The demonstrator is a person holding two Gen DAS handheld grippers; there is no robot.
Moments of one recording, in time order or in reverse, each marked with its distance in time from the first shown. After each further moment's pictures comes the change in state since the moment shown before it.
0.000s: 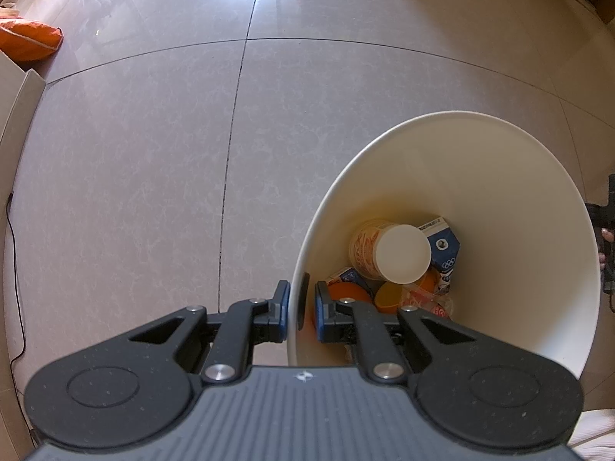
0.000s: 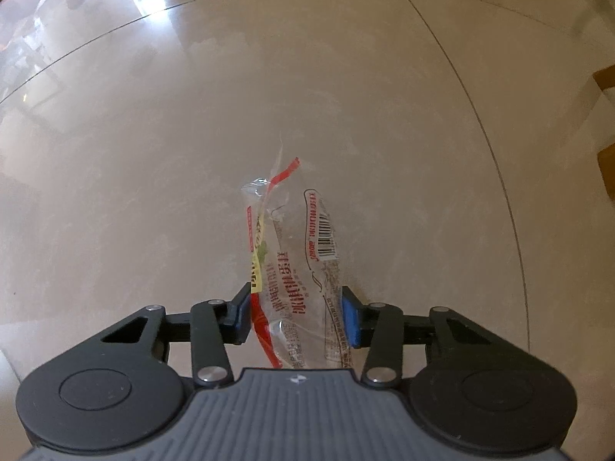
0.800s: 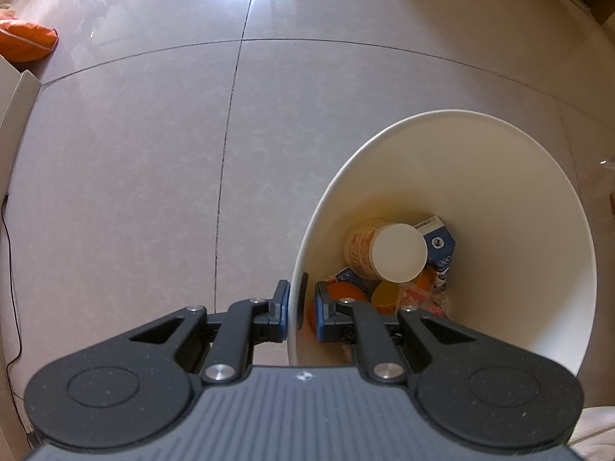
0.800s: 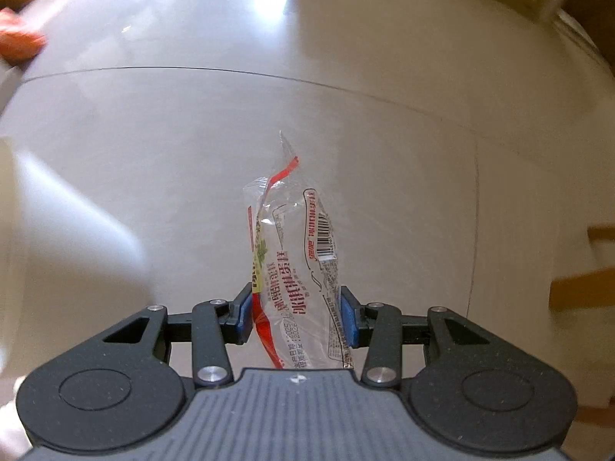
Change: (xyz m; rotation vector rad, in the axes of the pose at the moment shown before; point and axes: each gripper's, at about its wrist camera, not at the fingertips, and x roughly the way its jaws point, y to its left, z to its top) left arm -0.001 0.001 -0.001 0.013 -0.004 -0.017; right arm -0.203 0.091 -0.019 -0.427 -0.074 0.081
